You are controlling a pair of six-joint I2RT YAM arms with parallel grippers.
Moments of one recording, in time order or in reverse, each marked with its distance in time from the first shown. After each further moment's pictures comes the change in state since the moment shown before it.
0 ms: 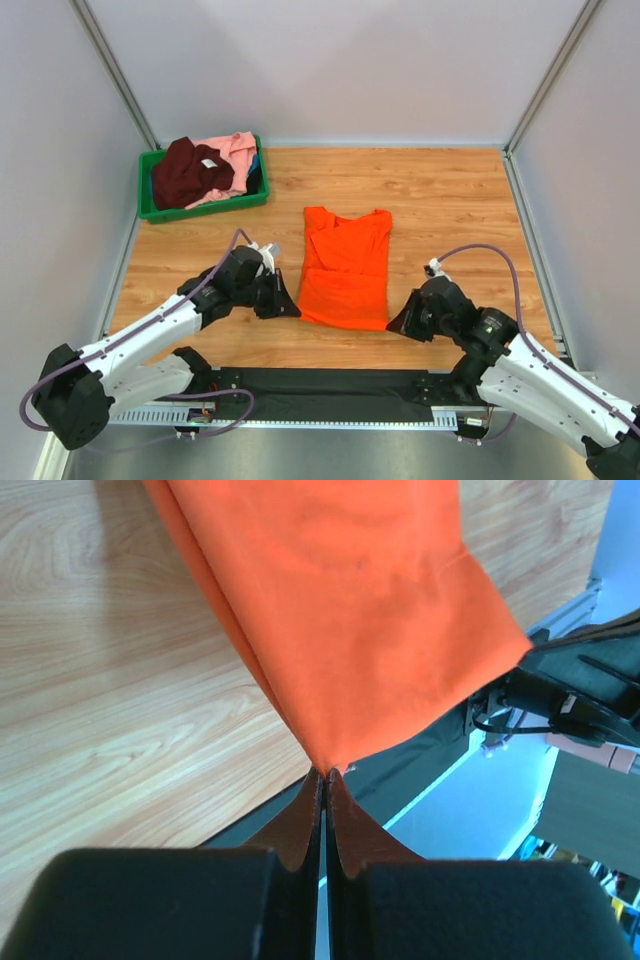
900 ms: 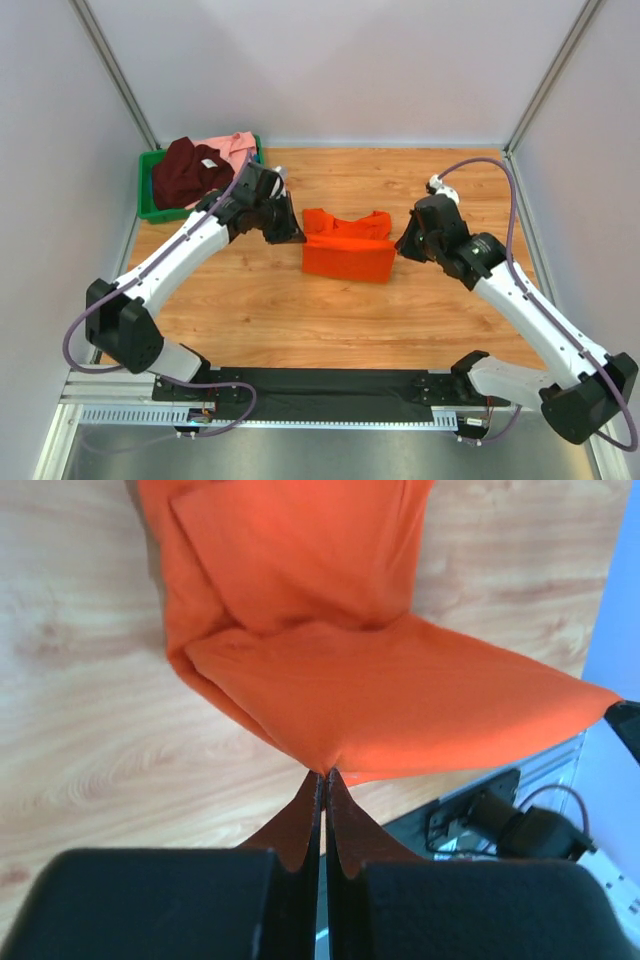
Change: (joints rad) left arm 0.144 0.457 0.706 -0.332 -0.124 0.135; right arm -0.211 0.463 0.585 -0.043 0.231 -0.343
